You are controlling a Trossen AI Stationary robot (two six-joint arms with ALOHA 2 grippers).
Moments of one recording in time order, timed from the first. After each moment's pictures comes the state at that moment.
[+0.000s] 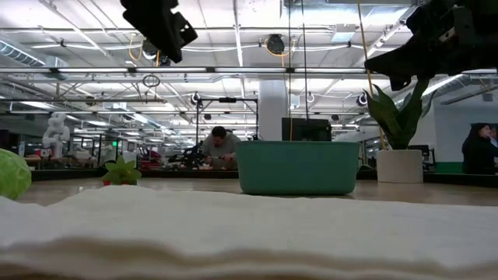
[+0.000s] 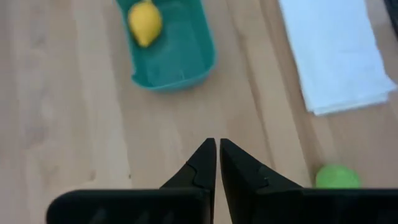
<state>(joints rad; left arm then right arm) -0.10 1.44 1.24 -0.84 0.09 0.11 -0.10 0.42 0.14 0.21 -0.03 0.01</state>
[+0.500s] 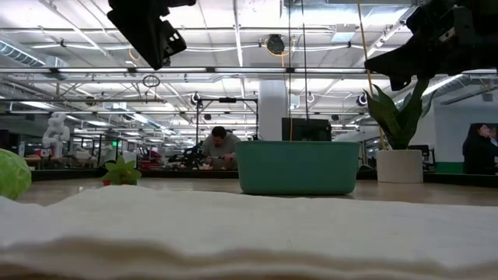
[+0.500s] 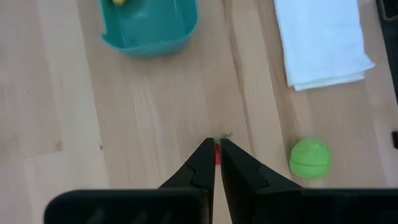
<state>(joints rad) -0.09 1.45 1.24 -0.94 0.16 0.05 -0.10 0.42 0.14 0.21 -0.03 0.01</state>
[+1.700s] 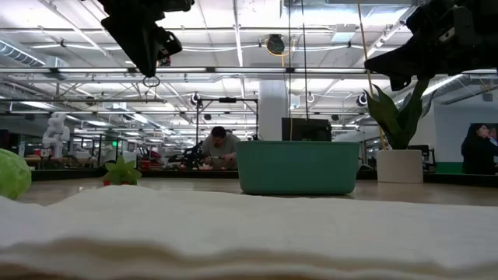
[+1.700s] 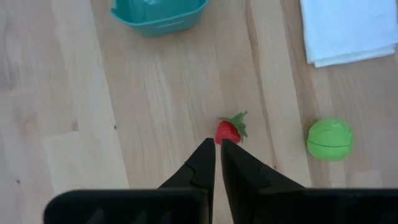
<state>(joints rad) -0.09 1.45 1.24 -1.00 0.09 0.08 -0.10 0.42 0.14 0.21 -0.03 0.02</state>
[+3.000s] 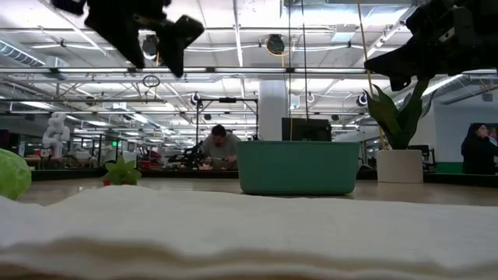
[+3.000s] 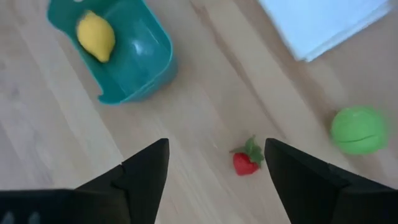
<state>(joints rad) -0.17 1.48 1.21 -0.86 0.05 0.41 -0.10 0.42 0.14 0.21 -0.03 0.02</state>
